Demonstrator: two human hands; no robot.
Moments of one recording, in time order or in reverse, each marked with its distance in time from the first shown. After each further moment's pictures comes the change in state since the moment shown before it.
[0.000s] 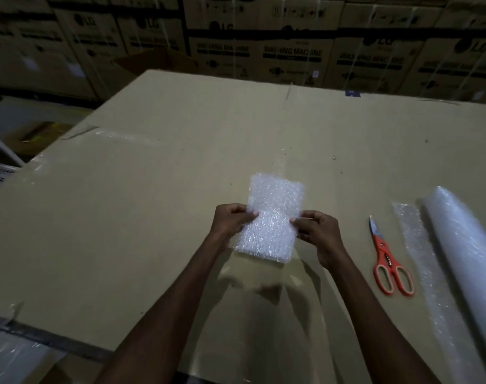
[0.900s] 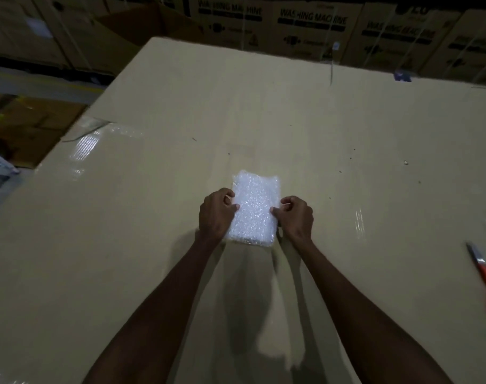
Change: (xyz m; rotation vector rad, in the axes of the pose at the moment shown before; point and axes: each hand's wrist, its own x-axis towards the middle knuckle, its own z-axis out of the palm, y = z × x) left_hand 0.169 -0.013 -0.227 0.663 0.179 0.270; right_hand 0.111 0.040 0.286 -0.692 0.252 -0.105
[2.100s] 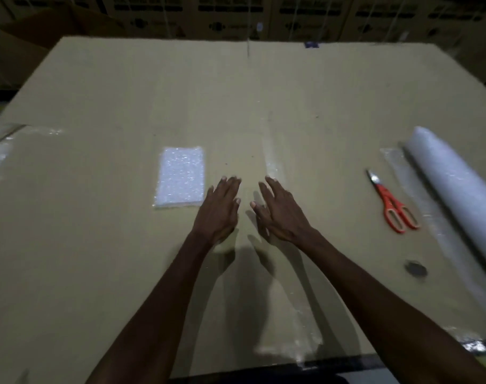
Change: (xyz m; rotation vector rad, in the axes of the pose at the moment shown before) left_hand -0.132 0.090 0.092 0.318 -0.357 0.581; right_hand -0.087 0.110 -0.153 -0.519 -0.218 -0.412
